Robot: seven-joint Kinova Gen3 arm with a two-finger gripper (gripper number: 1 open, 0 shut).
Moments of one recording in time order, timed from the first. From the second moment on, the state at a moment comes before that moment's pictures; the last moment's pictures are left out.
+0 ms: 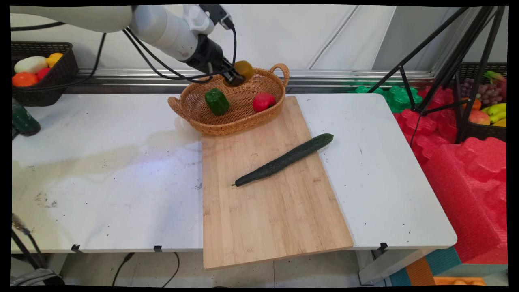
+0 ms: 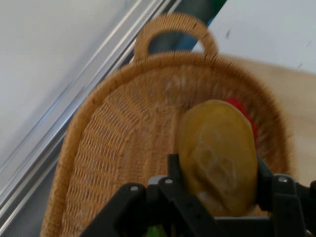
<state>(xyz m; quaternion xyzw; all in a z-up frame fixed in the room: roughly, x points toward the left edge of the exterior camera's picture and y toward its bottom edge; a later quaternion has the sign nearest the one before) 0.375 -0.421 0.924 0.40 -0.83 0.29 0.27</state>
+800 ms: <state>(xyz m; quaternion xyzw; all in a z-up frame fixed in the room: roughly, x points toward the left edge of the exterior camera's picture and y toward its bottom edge) 0.382 -0.474 0.859 0.37 -0.88 0.23 0.19</state>
